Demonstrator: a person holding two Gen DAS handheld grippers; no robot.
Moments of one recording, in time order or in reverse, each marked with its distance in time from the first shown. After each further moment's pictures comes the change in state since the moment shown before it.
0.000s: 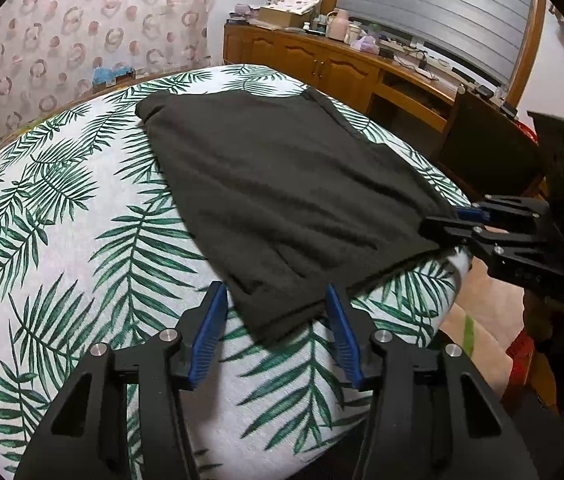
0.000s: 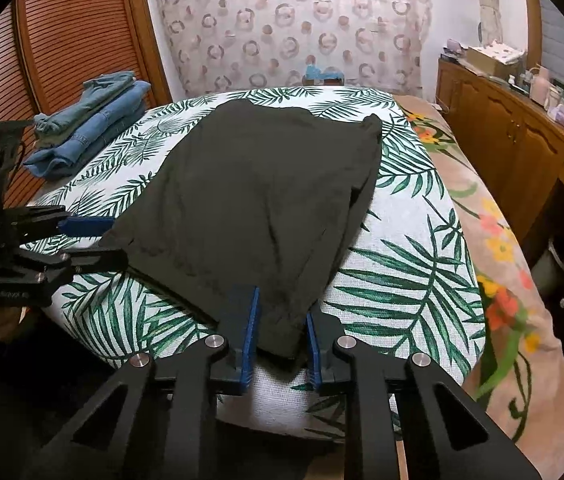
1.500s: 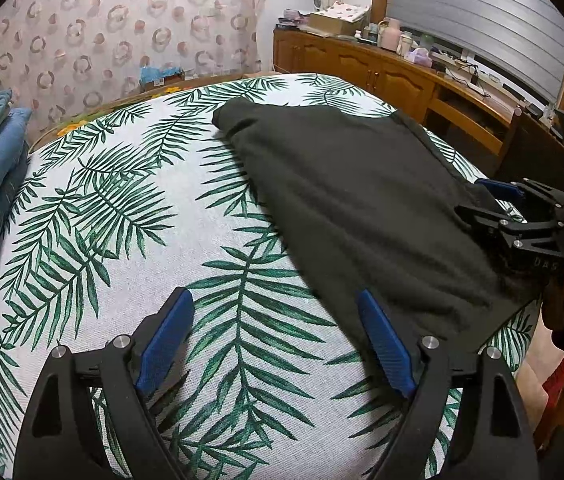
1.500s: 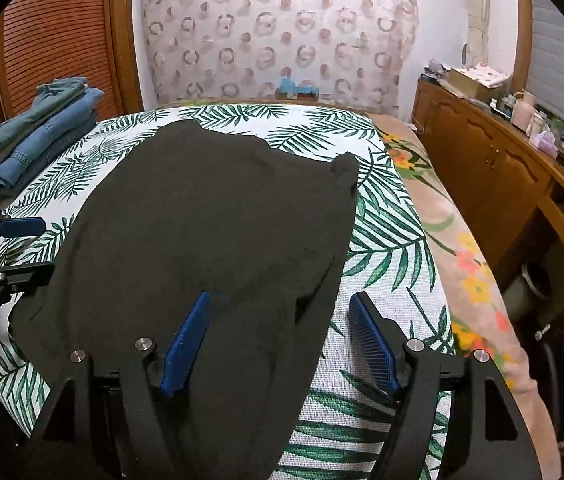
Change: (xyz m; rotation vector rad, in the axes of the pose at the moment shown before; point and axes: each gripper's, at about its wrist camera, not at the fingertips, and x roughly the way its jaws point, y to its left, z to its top) left arm 0.024 0.055 0.027 -0.078 -0.029 0.153; right arm 0.057 -0.021 0.043 -0.049 -0.044 -0.129
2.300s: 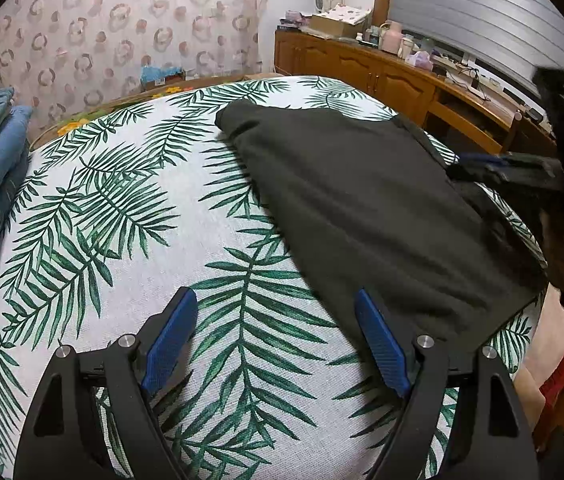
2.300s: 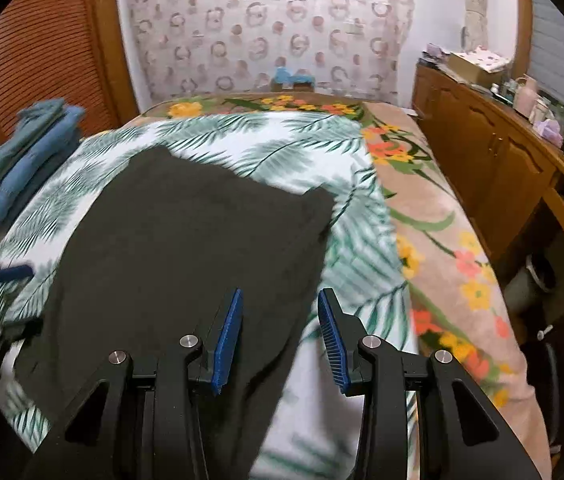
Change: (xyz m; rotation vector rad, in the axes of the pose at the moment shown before) left arm 0.000 0.002 0.000 -0.001 0.000 0.001; right arm 0.007 -0.017 0.043 0.028 0.057 0.046
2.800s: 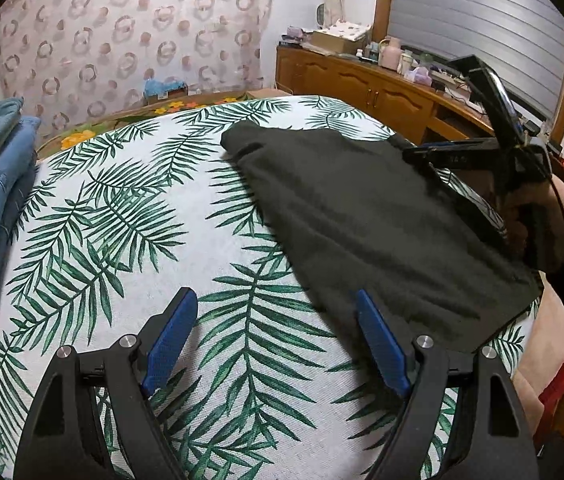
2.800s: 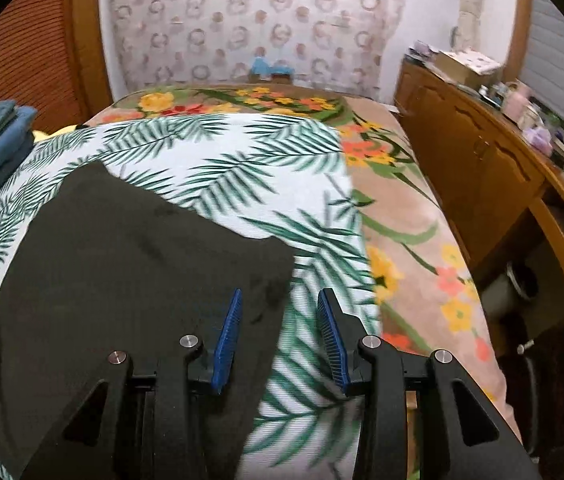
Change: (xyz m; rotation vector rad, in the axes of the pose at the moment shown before) left arm -0.012 0.005 0.000 -0.010 -0.064 -0.005; right arm 0.050 -0.025 0.053 0.010 0.039 -0.110
